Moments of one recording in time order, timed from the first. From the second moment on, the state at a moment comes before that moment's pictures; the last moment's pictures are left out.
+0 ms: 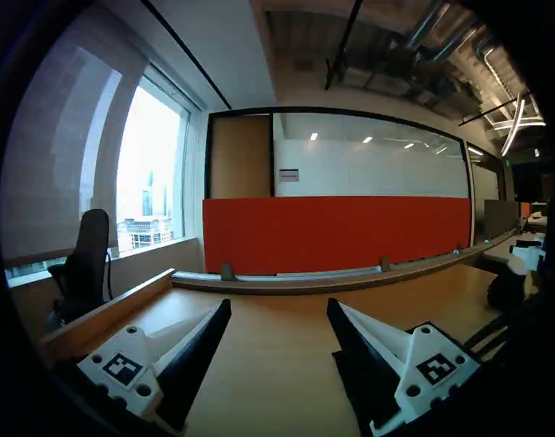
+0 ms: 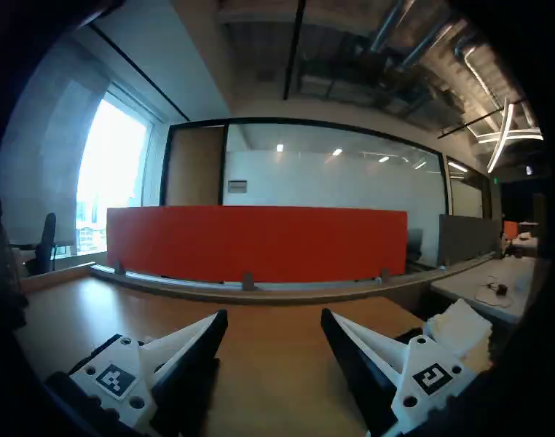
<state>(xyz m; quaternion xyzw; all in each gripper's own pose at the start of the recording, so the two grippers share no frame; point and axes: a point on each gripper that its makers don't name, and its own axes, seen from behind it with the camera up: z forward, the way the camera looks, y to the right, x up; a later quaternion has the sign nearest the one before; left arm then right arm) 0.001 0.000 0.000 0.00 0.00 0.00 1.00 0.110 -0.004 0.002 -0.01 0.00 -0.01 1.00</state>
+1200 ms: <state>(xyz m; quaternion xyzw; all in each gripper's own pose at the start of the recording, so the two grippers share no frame) 0.064 0.006 -0.020 -0.03 -0.06 0.02 1.00 0.206 -0.020 -0.014 0.01 -0.04 -0.01 1.00</state>
